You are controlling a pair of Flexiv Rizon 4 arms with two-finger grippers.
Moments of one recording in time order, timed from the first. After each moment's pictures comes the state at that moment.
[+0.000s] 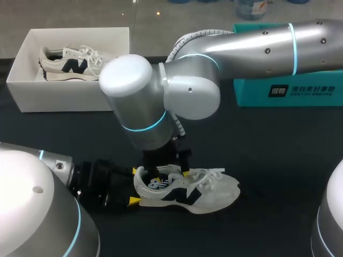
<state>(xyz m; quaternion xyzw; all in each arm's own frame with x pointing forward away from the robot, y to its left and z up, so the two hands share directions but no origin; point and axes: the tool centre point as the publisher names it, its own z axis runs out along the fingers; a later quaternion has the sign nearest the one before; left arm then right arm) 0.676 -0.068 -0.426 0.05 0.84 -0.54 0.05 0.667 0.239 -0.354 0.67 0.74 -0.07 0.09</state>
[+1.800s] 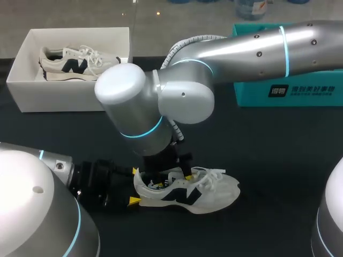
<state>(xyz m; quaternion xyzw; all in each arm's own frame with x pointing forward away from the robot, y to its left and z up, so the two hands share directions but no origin) 0.676 -0.068 -0.426 0.05 0.84 -0.54 0.05 0.662 0.230 -0.370 0.66 0.74 -0.10 0.10</state>
